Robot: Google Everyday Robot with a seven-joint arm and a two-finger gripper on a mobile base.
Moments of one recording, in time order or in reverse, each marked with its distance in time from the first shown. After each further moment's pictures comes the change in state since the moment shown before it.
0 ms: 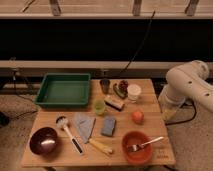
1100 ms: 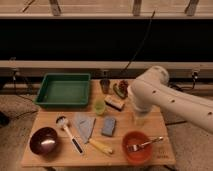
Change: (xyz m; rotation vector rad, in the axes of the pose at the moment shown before) arm -0.159 0.036 0.011 -0.018 -0.041 -0.132
